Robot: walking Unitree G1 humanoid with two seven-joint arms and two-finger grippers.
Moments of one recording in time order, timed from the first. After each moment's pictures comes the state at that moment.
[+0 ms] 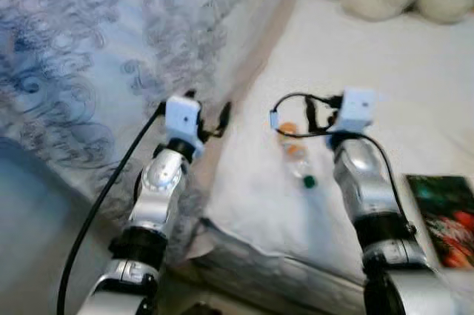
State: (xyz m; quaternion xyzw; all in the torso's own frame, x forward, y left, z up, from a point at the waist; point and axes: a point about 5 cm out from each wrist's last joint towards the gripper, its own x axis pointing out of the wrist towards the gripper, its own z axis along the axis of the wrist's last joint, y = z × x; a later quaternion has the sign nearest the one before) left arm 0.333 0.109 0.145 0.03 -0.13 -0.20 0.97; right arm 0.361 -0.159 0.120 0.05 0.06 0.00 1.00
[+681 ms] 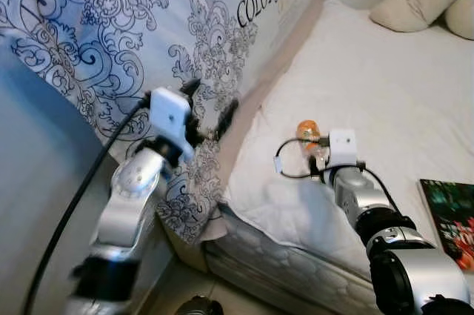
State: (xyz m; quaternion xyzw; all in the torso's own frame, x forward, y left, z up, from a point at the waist) left arm 0.286 0.121 0.173 0.08 -0.11 -0.31 0.94; right arm 0.340 -0.183 0.041 -0.04 0.29 -0.06 0.95
